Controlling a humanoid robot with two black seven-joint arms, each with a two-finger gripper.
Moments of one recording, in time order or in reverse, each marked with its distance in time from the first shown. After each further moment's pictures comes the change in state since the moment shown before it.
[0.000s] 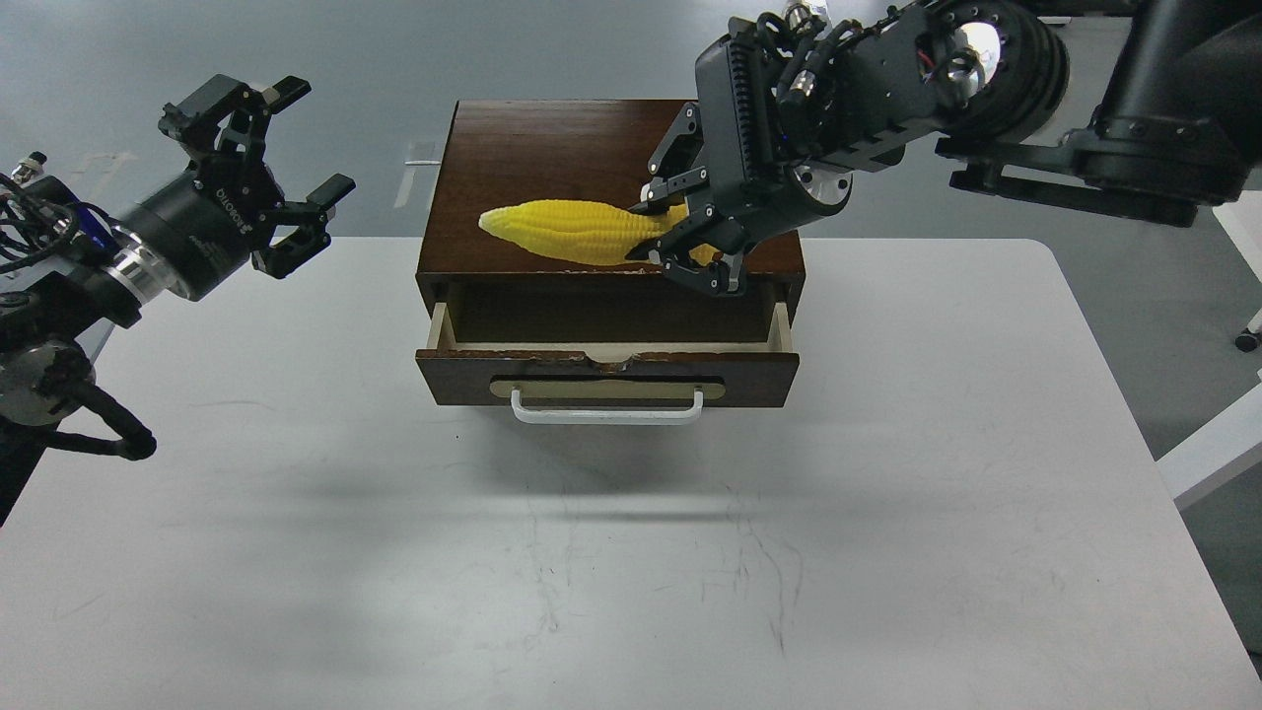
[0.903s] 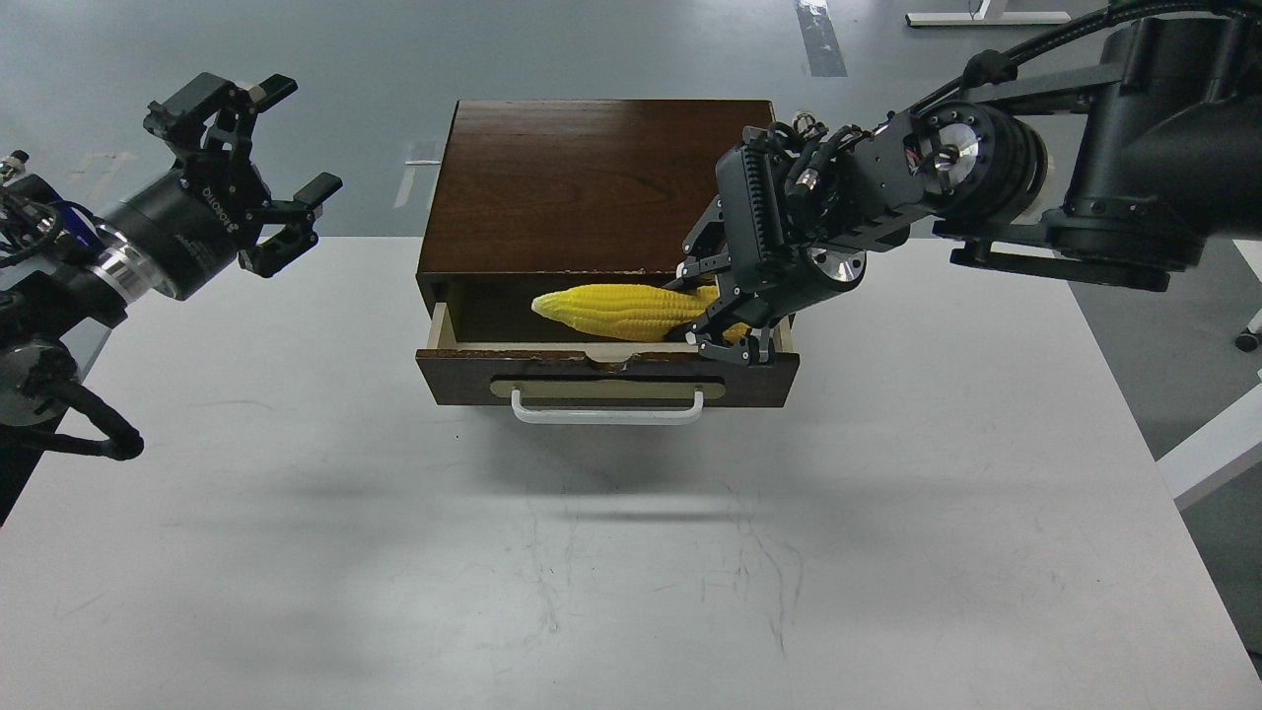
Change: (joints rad) left arm 0.002 0.019 0.000 -0.002 -0.001 0.000 0.000; right arm -0.099 0.005 -0.058 -0.005 0.015 0.008 0.000
